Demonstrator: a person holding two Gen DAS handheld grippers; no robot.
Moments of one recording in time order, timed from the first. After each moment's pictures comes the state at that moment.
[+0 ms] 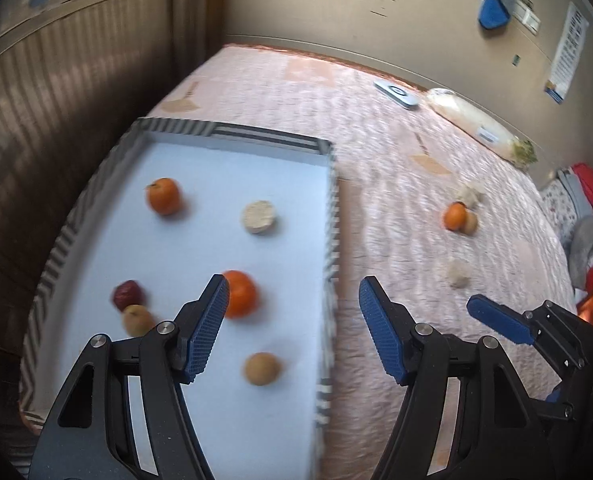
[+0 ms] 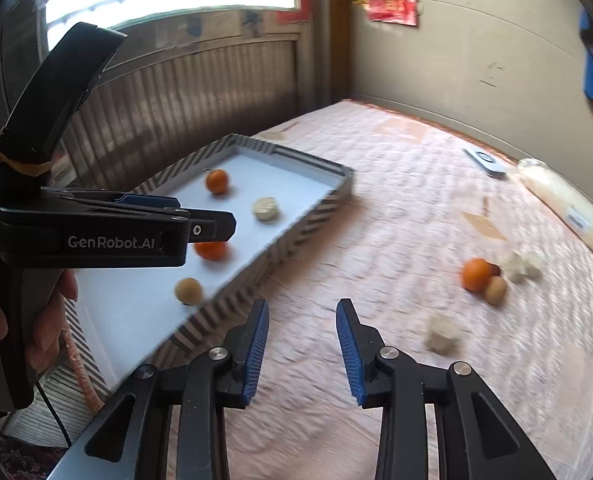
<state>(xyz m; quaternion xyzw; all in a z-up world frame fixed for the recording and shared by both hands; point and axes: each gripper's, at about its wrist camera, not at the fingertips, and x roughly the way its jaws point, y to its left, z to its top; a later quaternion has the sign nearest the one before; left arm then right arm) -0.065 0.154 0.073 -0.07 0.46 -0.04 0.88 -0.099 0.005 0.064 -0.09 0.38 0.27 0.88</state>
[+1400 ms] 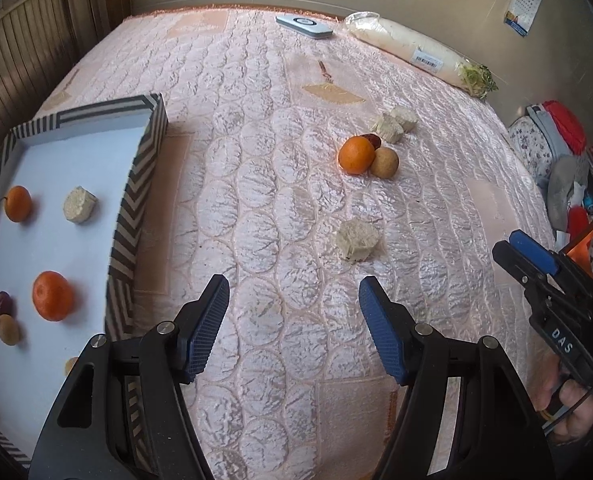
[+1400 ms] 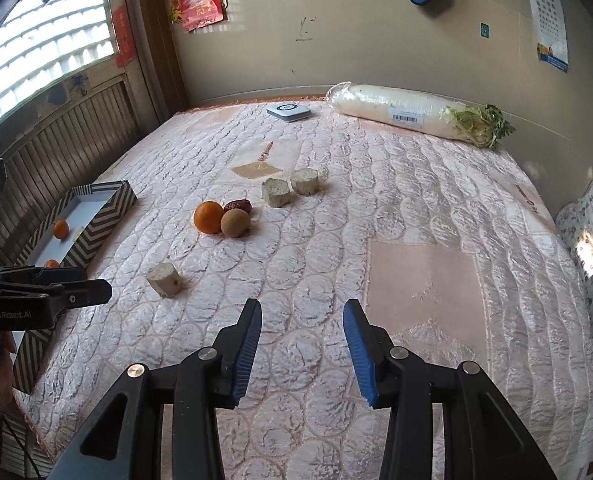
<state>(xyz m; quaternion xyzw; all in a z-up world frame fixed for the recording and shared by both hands) -0.037 0.037 0.041 -0.03 0.53 -0.12 0.84 -0.077 -0.191 0.044 0.02 0.41 0.09 0.91</state>
